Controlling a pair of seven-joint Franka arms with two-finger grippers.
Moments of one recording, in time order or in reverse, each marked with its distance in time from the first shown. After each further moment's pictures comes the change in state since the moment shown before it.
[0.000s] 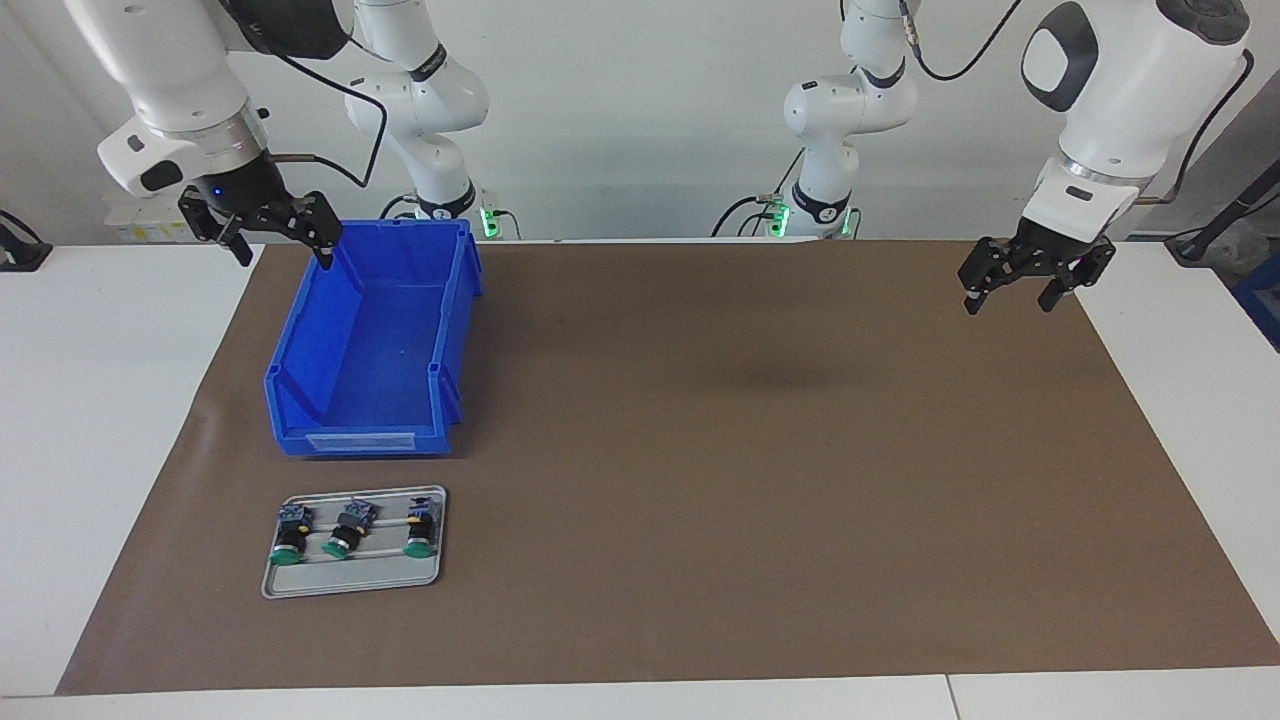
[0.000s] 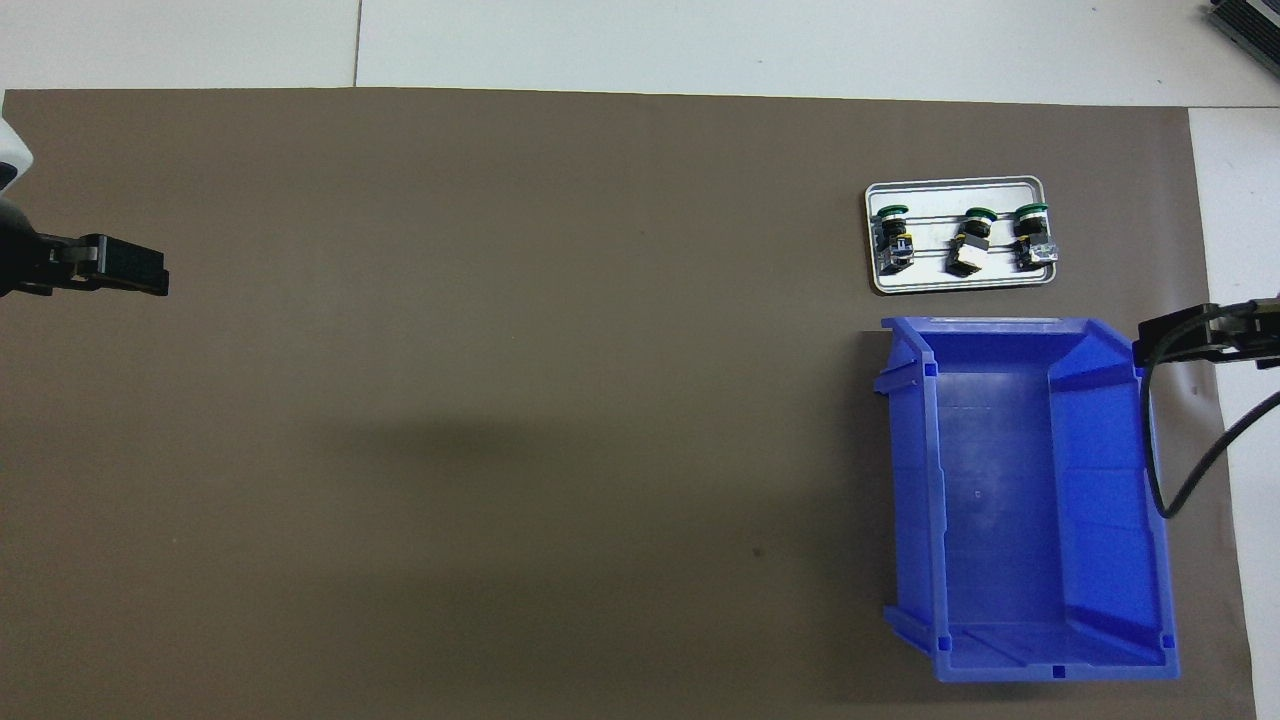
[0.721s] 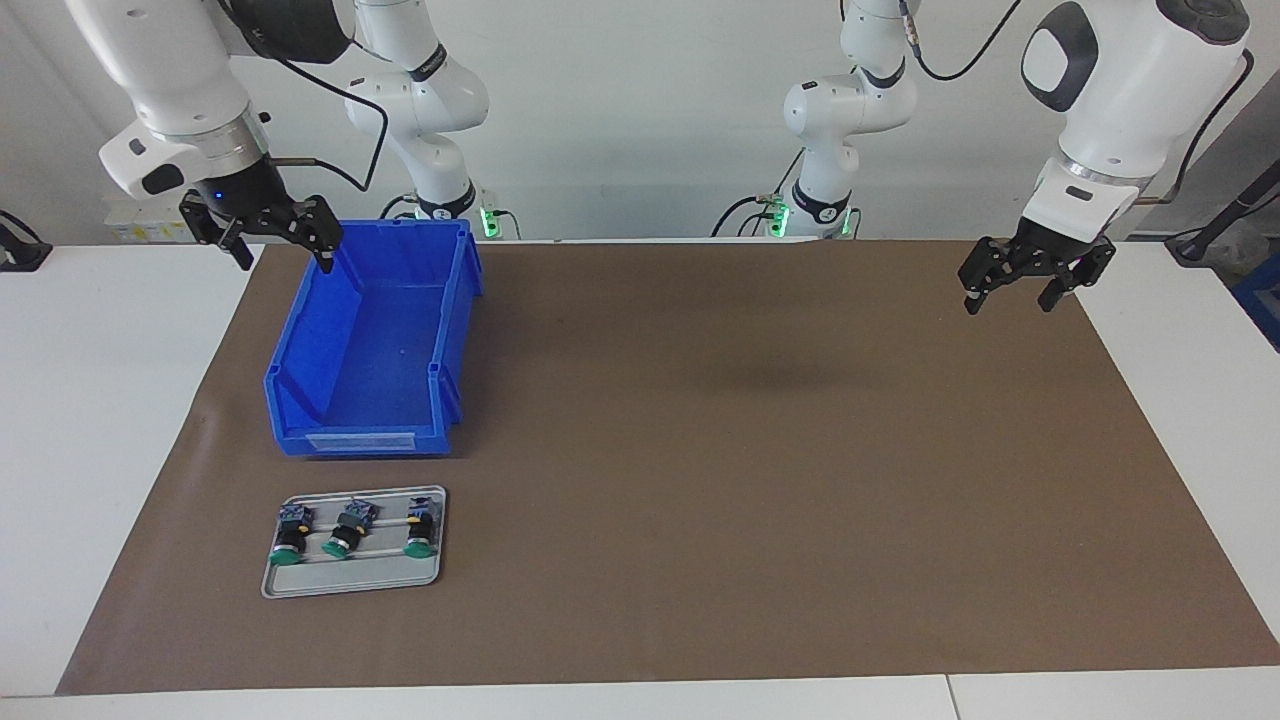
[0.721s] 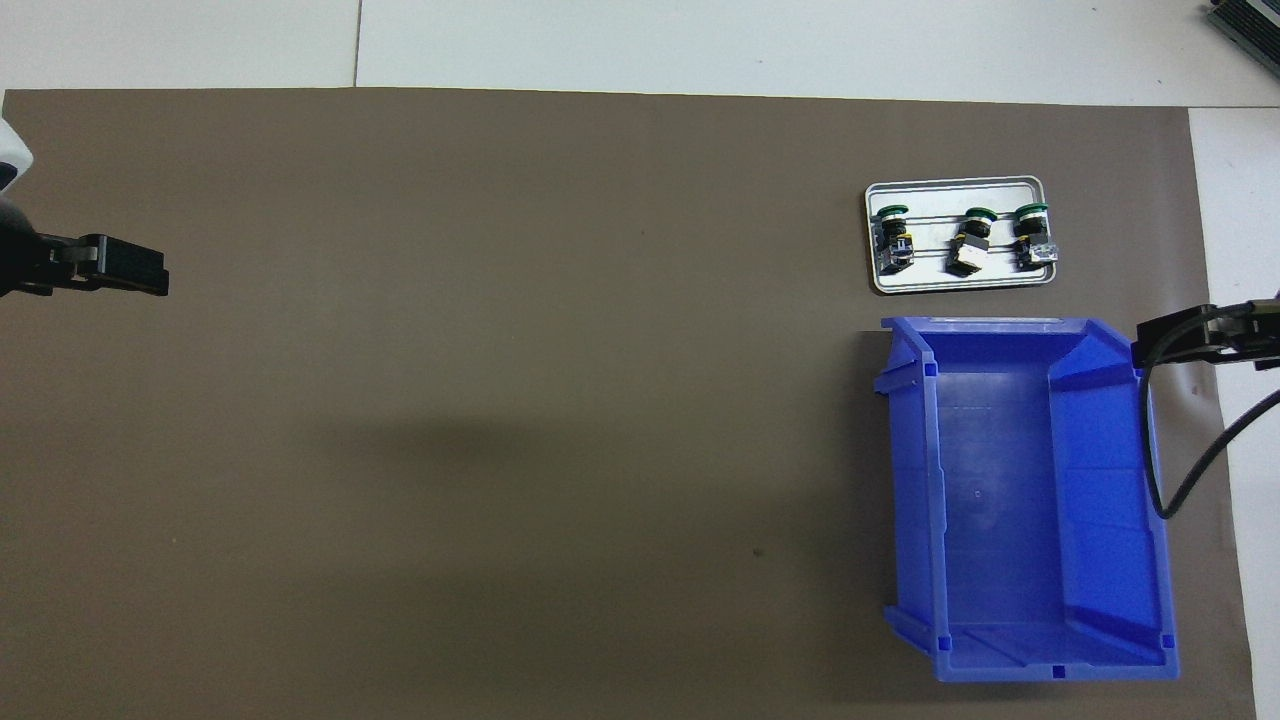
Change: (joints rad) left arm 0.000 0.000 0.000 0.000 0.000 0.000 0.000; right arm 0.000 -0.001 0.000 -0.018 0.000 0.074 0.000
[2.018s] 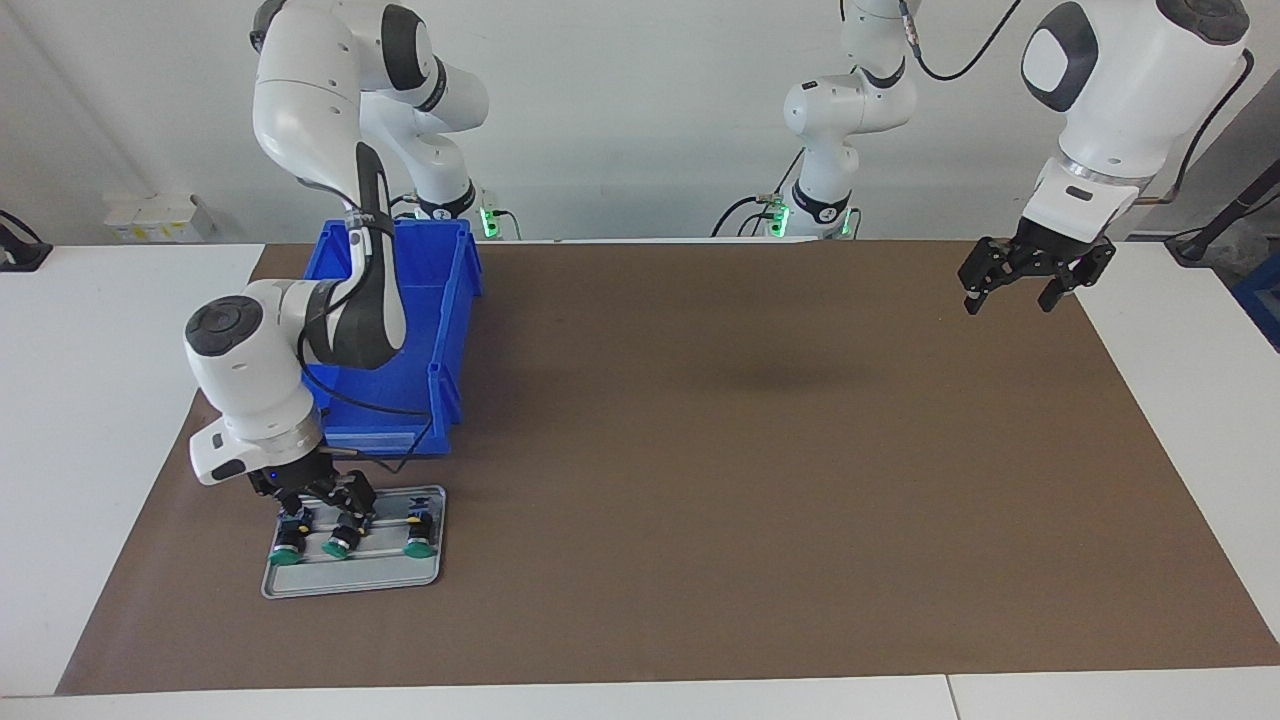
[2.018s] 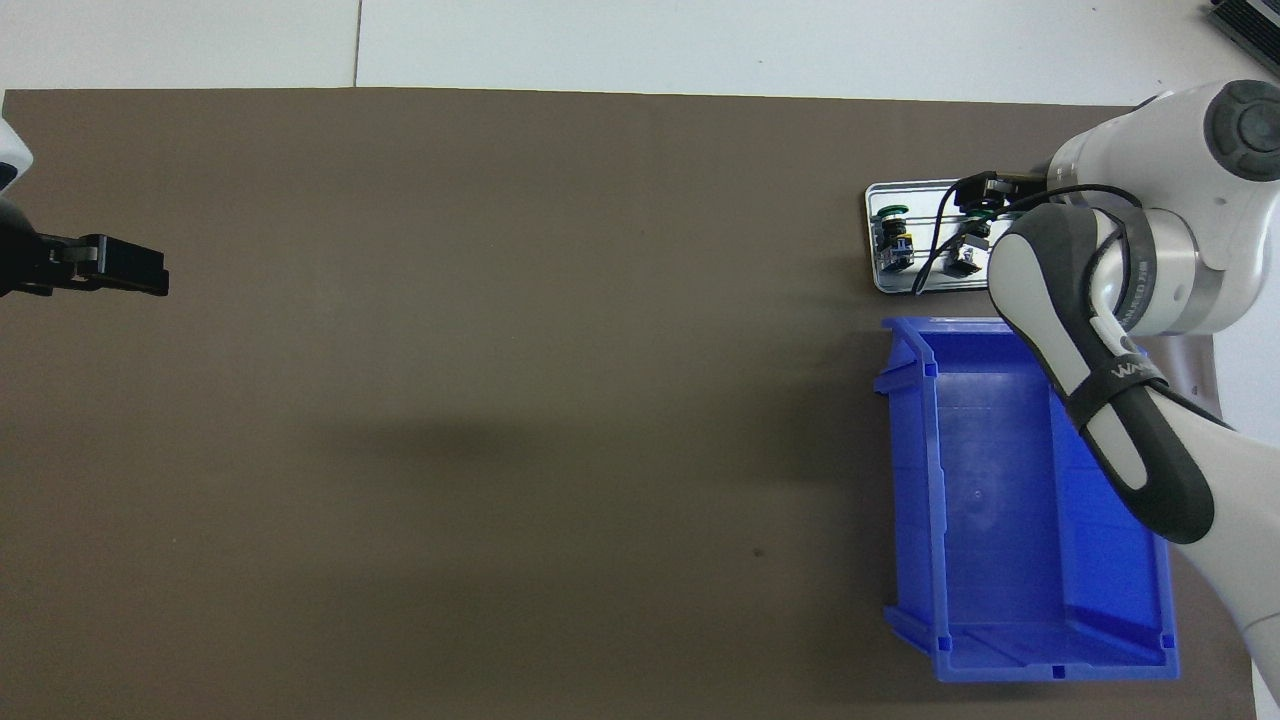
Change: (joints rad) left arm 0.000 0.000 0.000 0.000 0.000 0.000 0.000; right arm -0.050 0.594 -0.001 0.053 0.142 0.703 0.158
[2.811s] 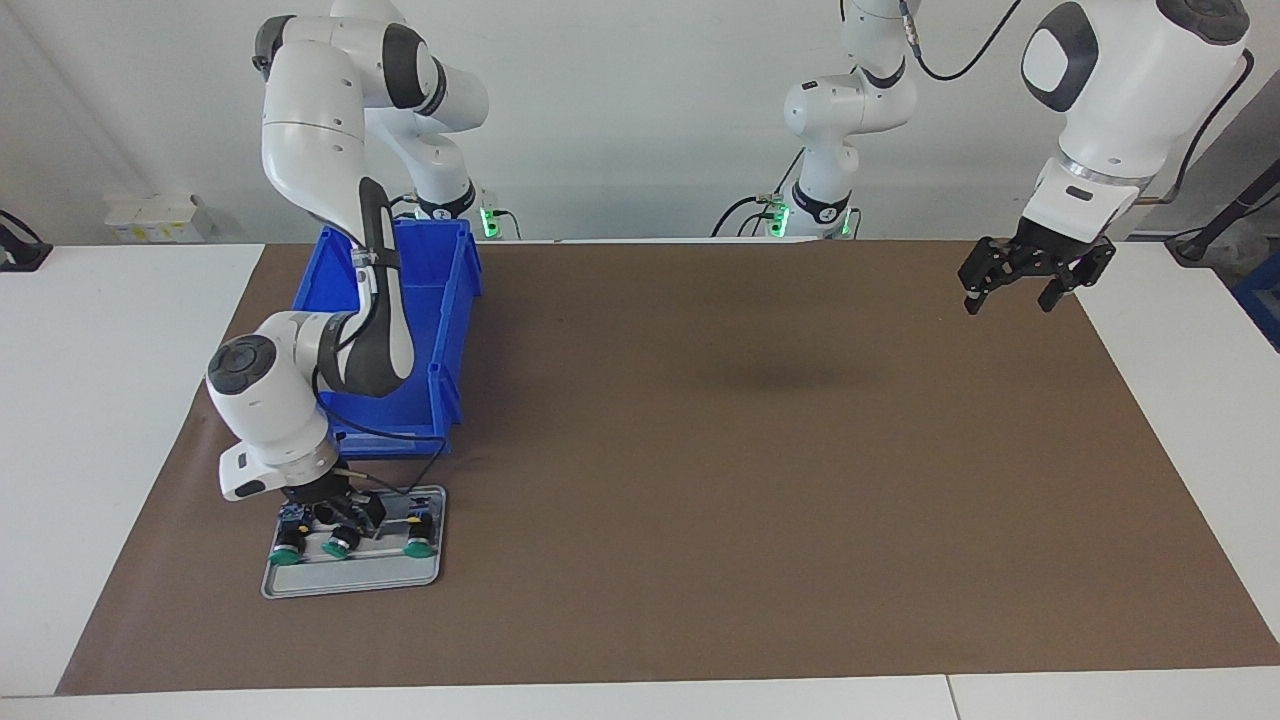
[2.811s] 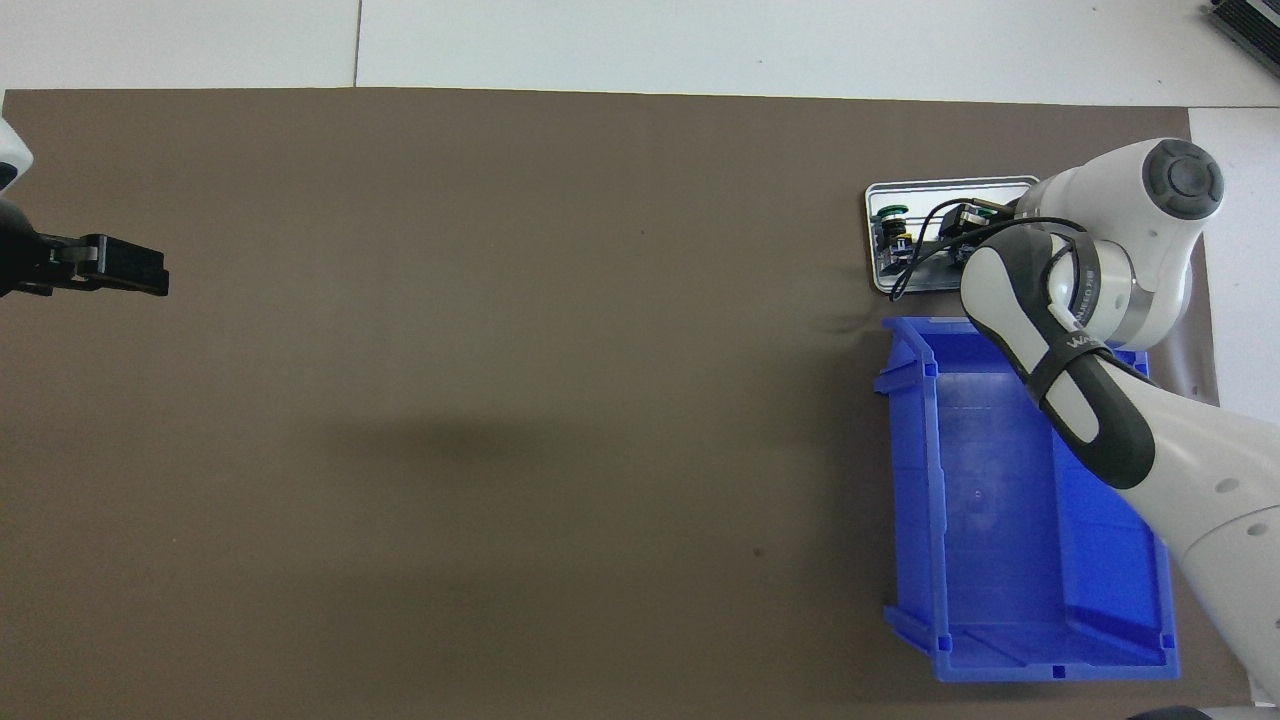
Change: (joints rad) left arm 0.000 0.000 0.000 0.000 0.000 0.000 0.000; right arm -0.001 0.050 0.000 -0.051 0.060 0.058 0.051
